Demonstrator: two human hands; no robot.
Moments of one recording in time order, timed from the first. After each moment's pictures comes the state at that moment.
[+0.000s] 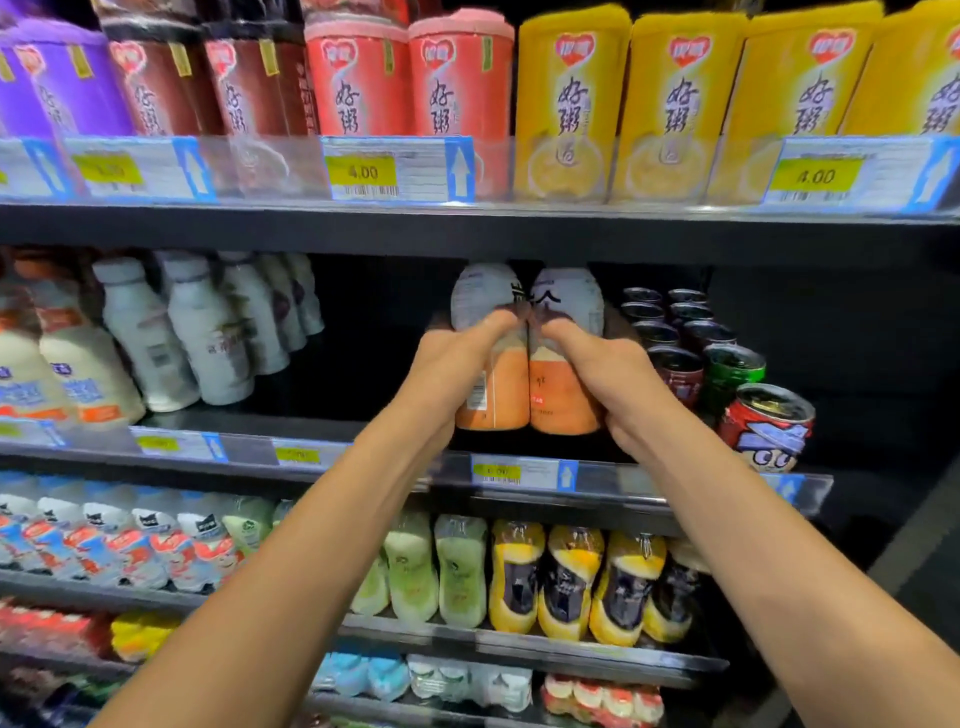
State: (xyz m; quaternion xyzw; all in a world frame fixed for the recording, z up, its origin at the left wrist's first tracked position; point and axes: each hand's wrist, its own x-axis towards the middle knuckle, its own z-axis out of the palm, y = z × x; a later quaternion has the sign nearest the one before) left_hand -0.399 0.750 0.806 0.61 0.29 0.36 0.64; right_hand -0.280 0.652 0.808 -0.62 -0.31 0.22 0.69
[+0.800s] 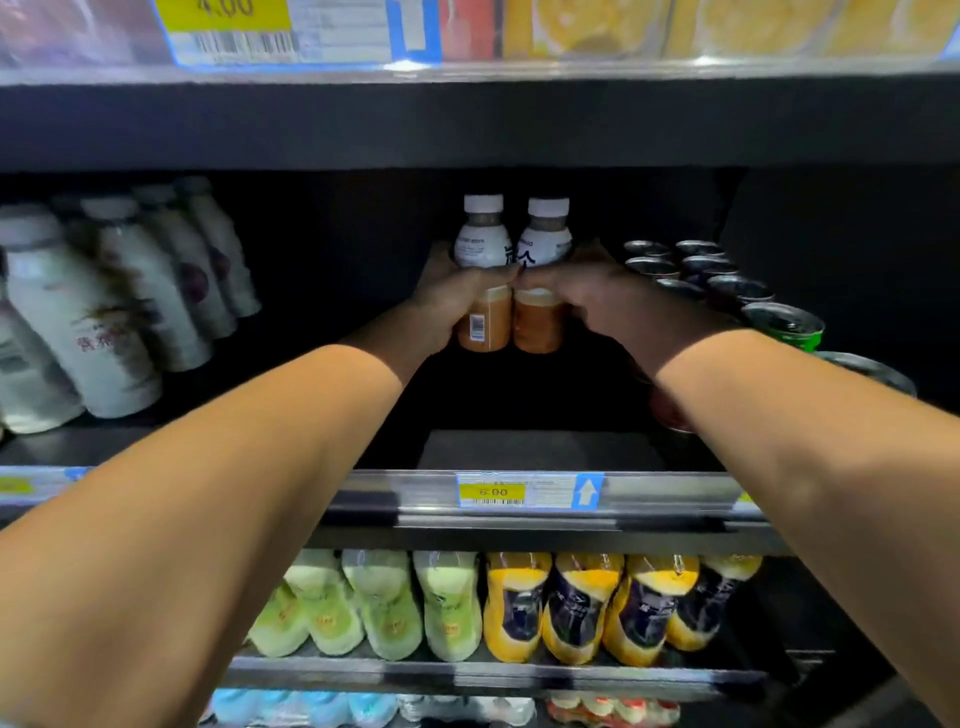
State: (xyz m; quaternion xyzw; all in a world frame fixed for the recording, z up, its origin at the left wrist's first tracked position) left_hand -0.275 0.888 0.772 0.70 0.23 0.32 0.60; right_hand -0.163 0.776 0.793 -0.77 -0.31 0.18 0.53
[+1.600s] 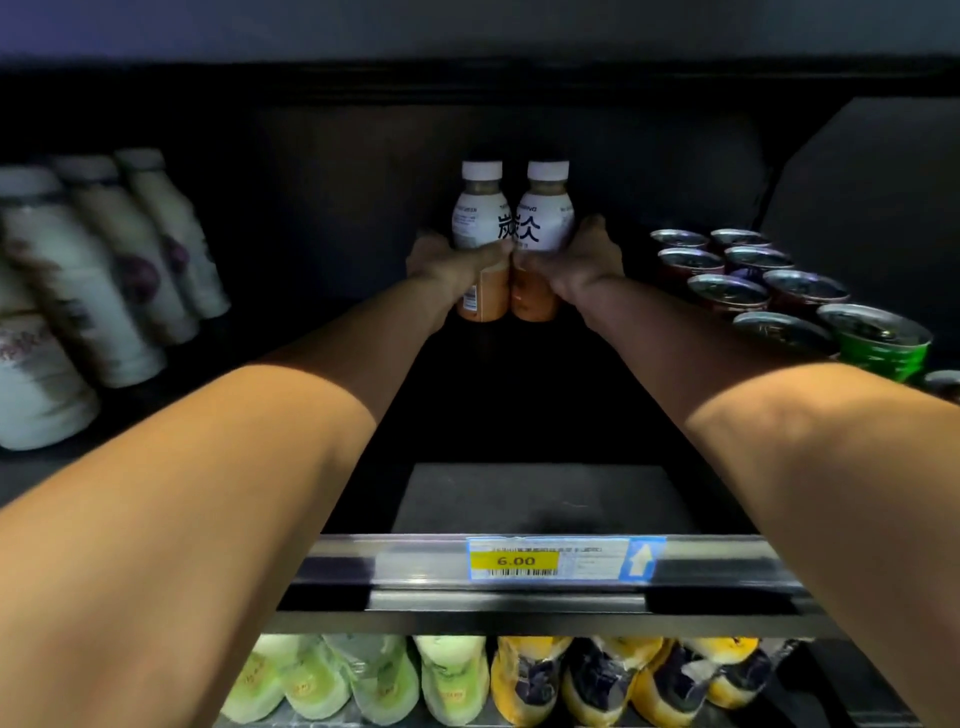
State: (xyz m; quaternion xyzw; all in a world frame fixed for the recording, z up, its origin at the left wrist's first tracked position) left_hand -0.229 0.945 0.761 0.69 0.35 0.35 0.52; right_hand -0.138 0.822 0.782 -0.81 -0.26 0.06 0.52
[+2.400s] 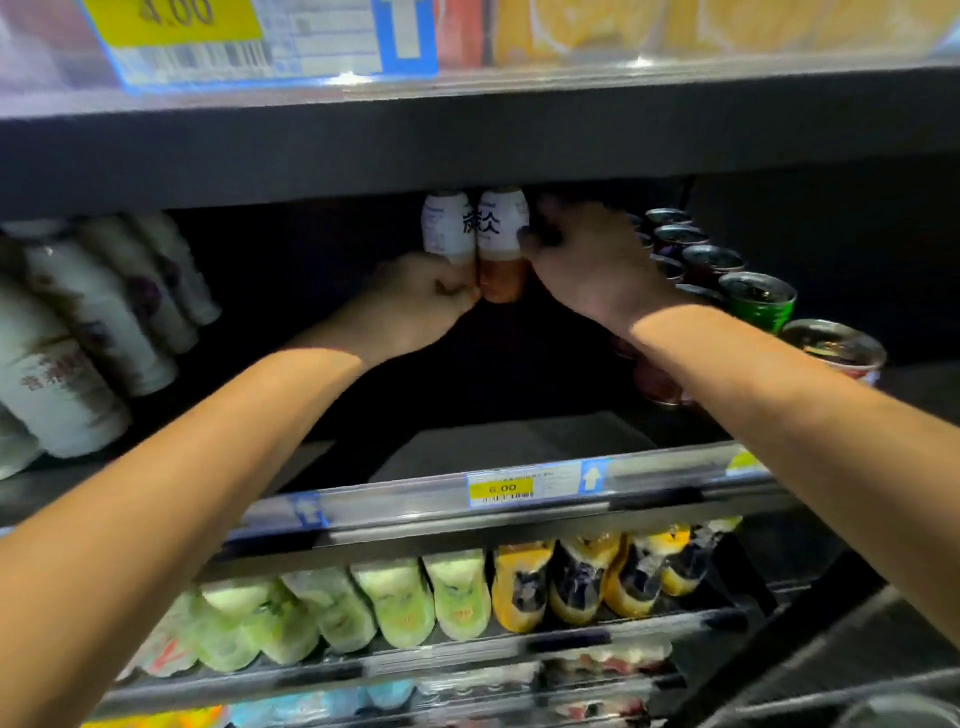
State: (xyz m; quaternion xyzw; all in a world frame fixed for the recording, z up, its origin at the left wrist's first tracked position) left_hand -0.345 0.843 0.812 0.92 0.24 0.18 0.27; right_hand -0.225 0.726 0.830 -0.86 -0.40 -0.12 0.29
